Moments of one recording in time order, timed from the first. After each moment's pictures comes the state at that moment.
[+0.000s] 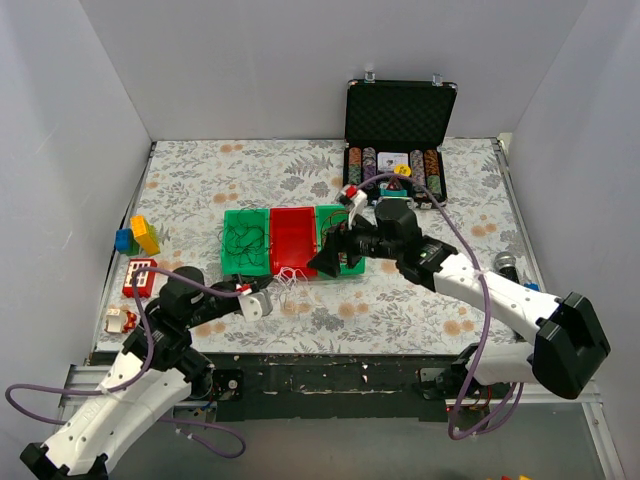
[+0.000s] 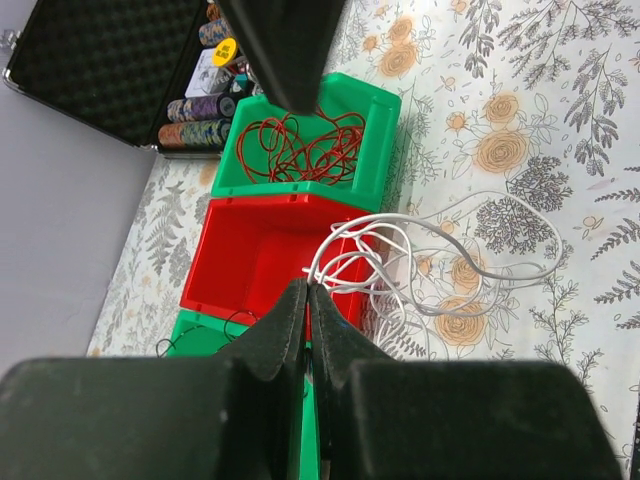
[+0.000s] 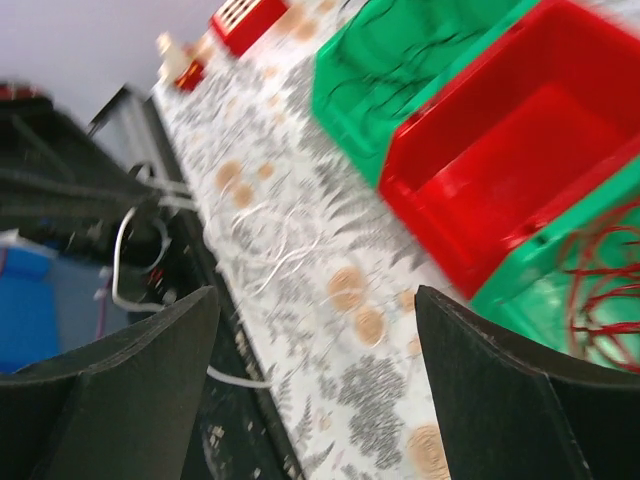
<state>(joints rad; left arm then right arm) -0.61 0.44 0.55 -0.37 0.44 0.76 0.78 1.27 0.91 0.03 -0.42 0.35</state>
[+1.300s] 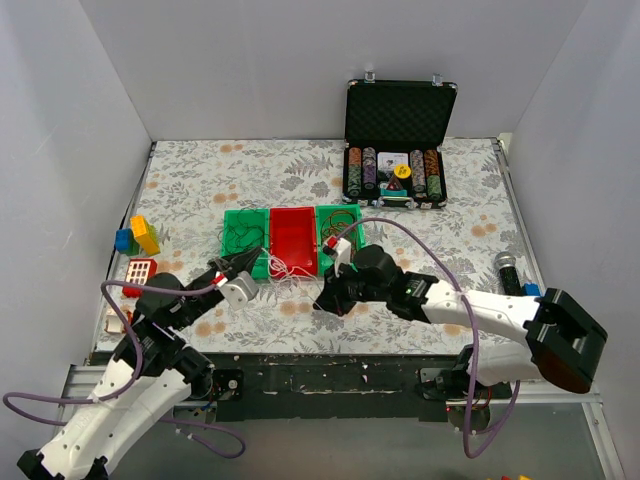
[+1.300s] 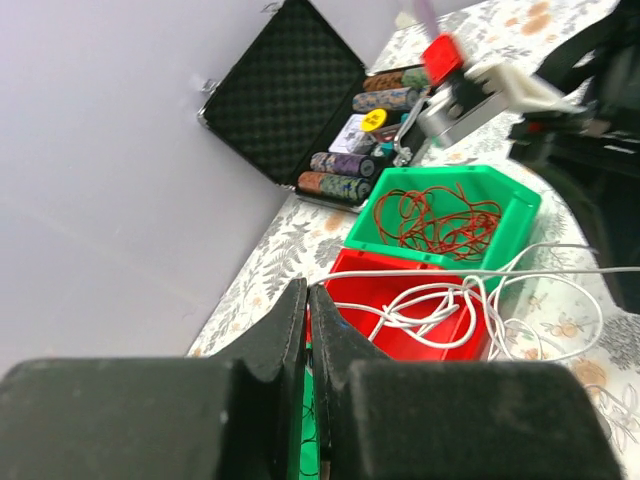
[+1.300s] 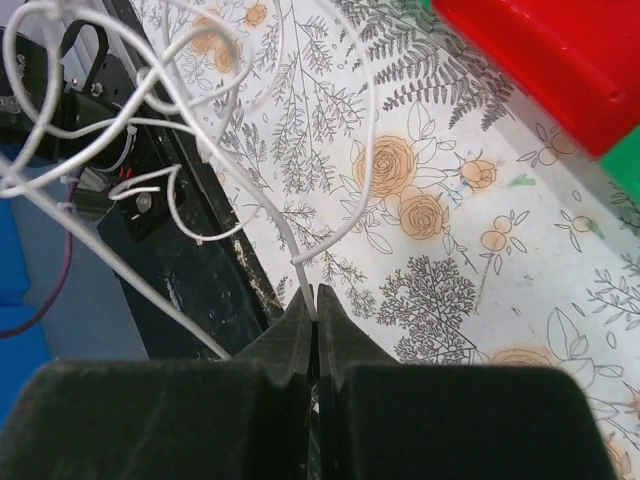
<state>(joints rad) -0.61 0.38 0.60 -0.16 0.29 0.67 1.02 1.31 0.68 0.09 -0.31 0.42</state>
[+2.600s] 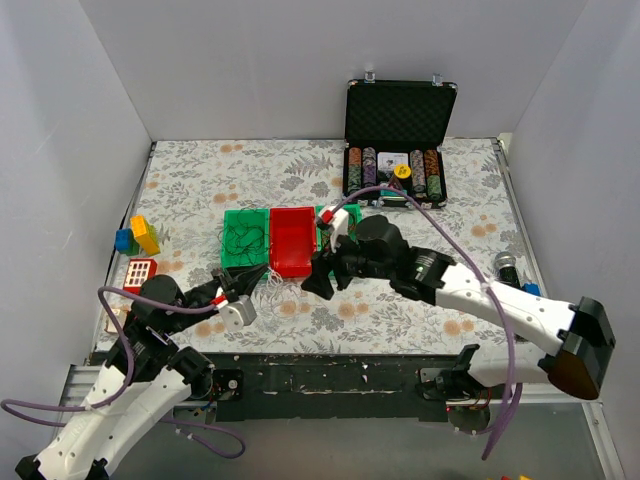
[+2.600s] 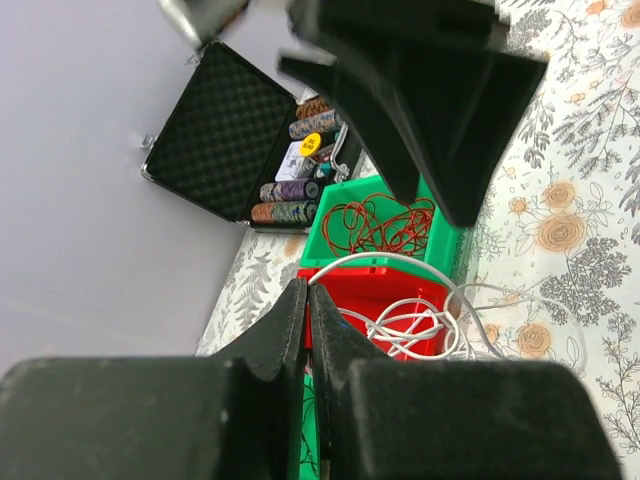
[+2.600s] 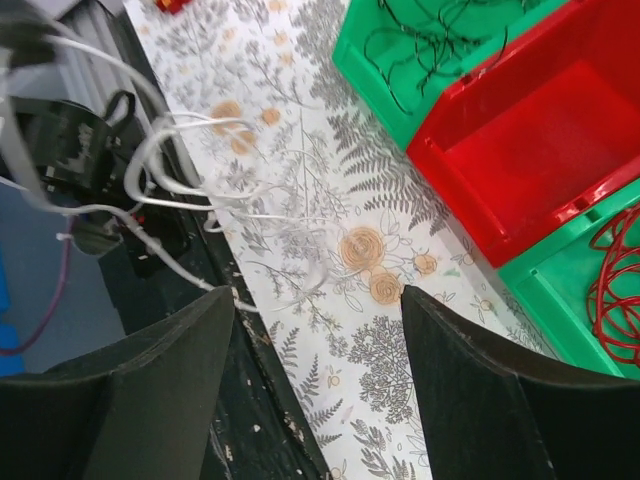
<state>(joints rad) -0.61 0.35 0.62 -0.30 0.46 0.77 1.01 1.18 0.99 -0.21 -0.23 0.24</state>
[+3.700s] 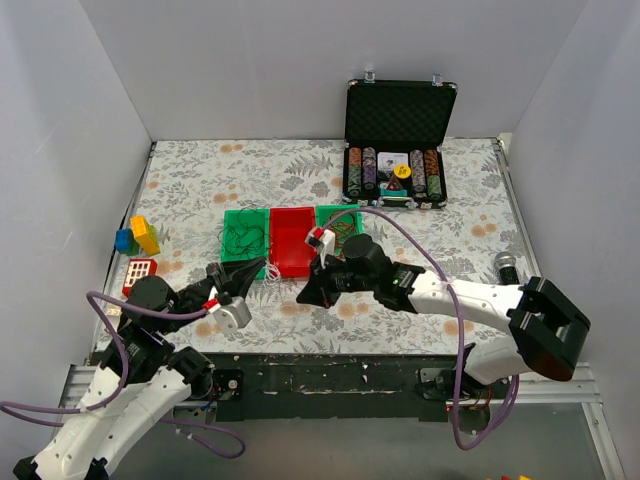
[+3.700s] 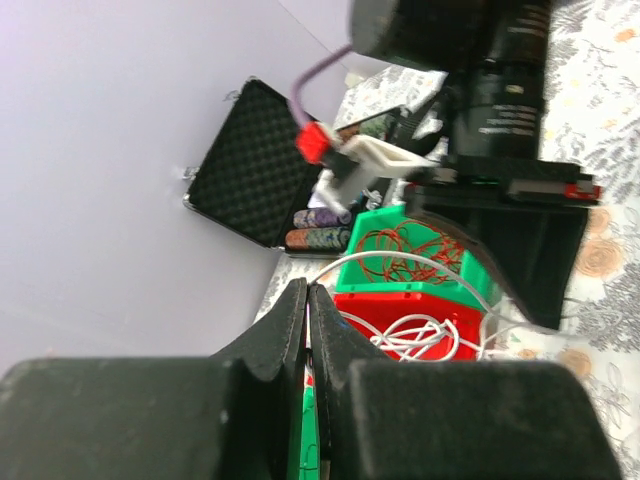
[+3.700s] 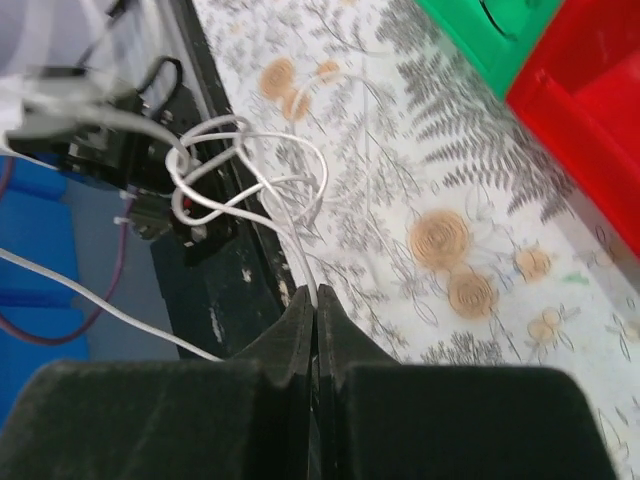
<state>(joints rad) -0.61 0.36 0.68 -0.28 0.48 0.80 1.02 1.40 0.80 0.19 -0.43 0.42</state>
